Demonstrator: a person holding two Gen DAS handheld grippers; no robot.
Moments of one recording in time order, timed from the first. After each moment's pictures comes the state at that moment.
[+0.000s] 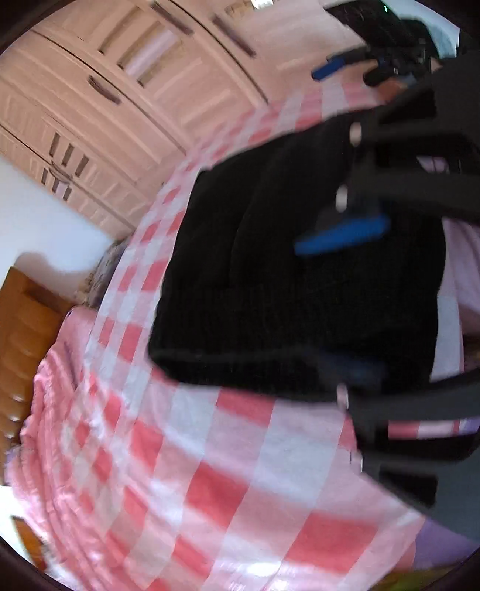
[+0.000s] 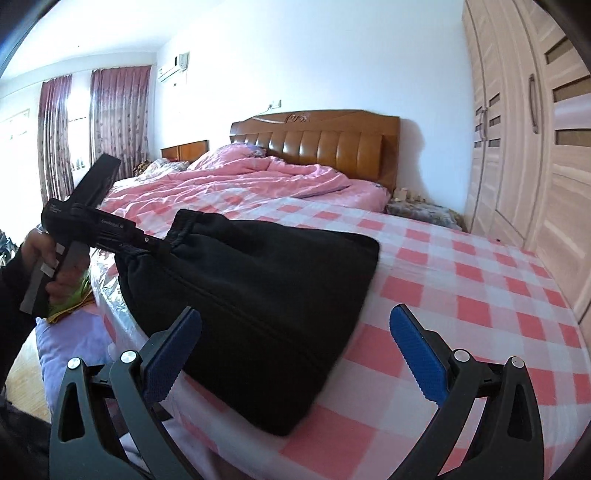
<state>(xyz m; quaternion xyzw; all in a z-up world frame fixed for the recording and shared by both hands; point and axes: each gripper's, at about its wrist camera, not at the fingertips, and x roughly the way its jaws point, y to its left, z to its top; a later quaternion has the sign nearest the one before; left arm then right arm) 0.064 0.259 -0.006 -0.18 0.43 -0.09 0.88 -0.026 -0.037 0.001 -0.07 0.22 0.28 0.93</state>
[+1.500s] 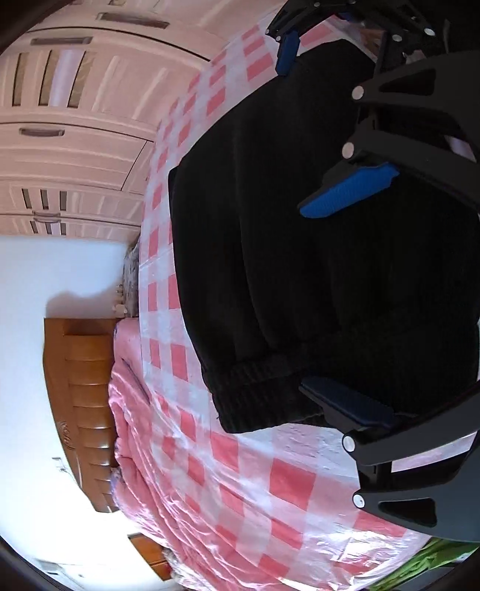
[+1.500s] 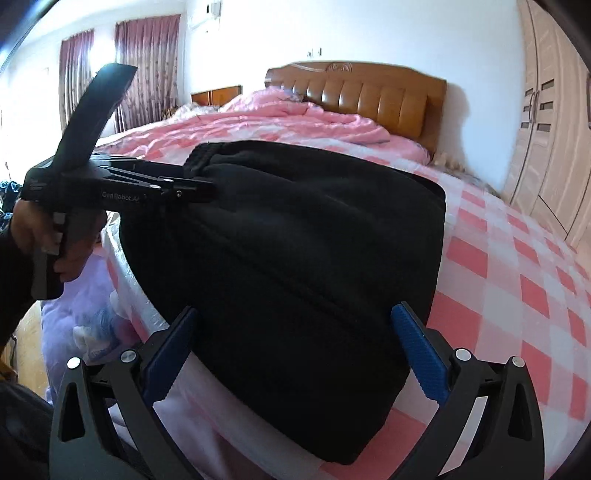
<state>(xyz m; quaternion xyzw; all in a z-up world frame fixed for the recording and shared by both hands) 0.043 0.195 -0.014 0.01 0.35 -0.05 0.93 -0.009 -0.001 -0.046 -0.13 0.29 0.33 0.89</state>
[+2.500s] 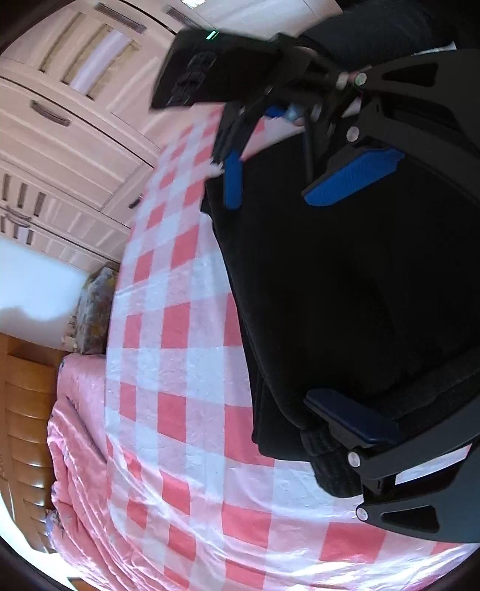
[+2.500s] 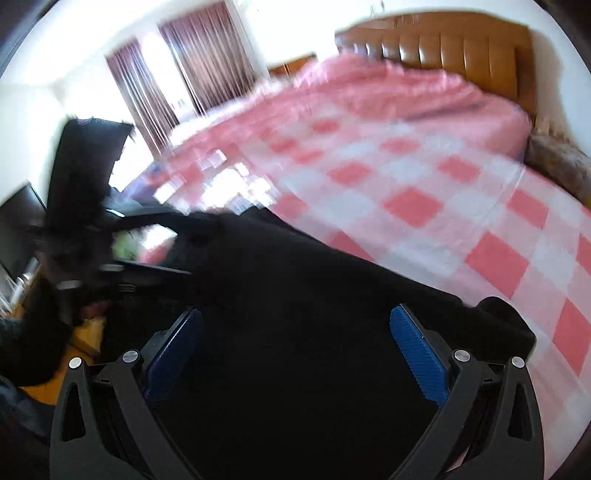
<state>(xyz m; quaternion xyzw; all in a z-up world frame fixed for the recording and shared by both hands) 0.162 0.211 0.005 -0.08 0.47 -0.15 0.87 0.211 0.061 -0.034 -0.11 0.43 0.49 0.75</state>
